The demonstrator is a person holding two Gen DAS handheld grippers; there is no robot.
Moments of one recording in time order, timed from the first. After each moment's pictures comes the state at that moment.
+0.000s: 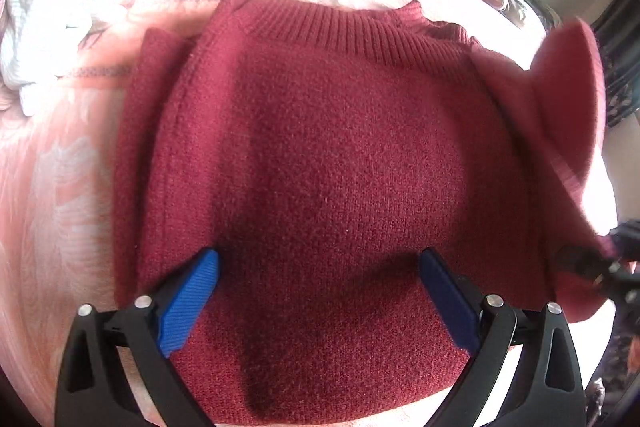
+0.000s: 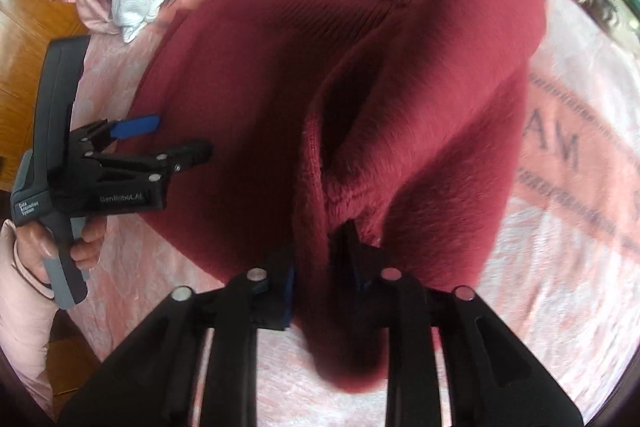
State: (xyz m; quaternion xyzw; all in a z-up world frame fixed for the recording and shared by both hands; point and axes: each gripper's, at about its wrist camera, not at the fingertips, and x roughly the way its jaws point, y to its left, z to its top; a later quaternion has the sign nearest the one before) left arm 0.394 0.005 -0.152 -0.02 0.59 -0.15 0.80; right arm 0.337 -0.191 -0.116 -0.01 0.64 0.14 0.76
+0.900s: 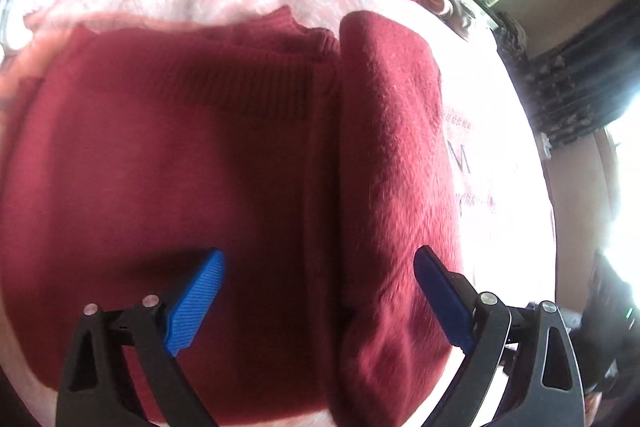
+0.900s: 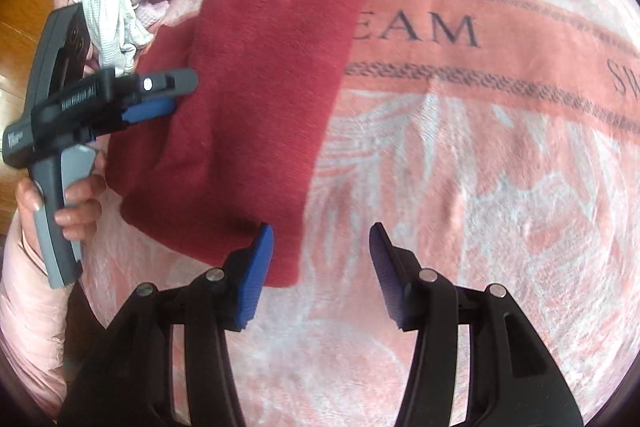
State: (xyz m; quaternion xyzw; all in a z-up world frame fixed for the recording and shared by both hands) left arm 0.420 -0.103 -0.125 -0.11 0.60 -0.21 0.76; right arm 0.275 -0.339 -0.121 0.11 0.62 0.11 0.77
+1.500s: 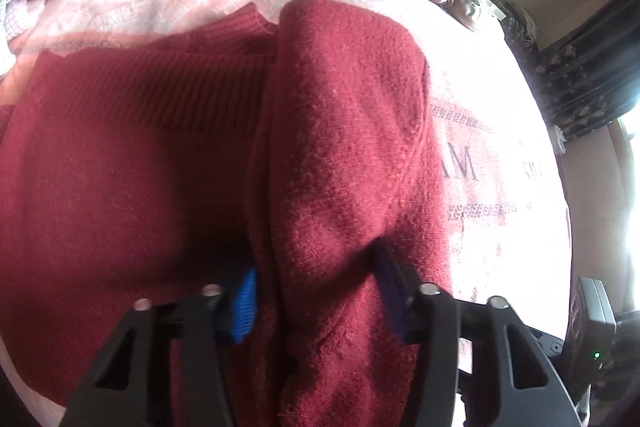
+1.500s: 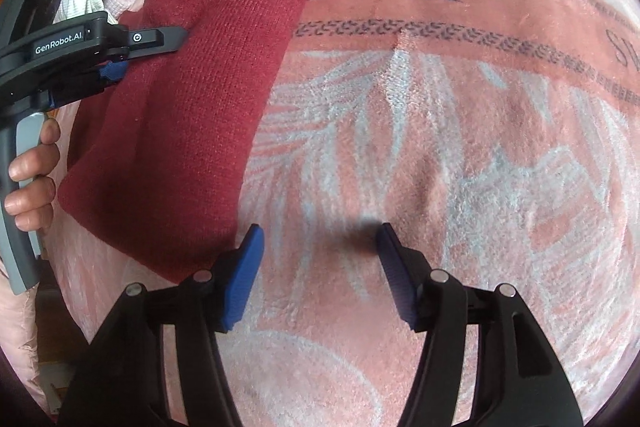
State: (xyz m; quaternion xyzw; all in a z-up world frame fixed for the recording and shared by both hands) left arm 0.422 -0.147 -0.128 -0.07 0.60 -0.20 0.77; right arm 0.266 -0.351 -0.155 0.09 0.63 0.08 0.76
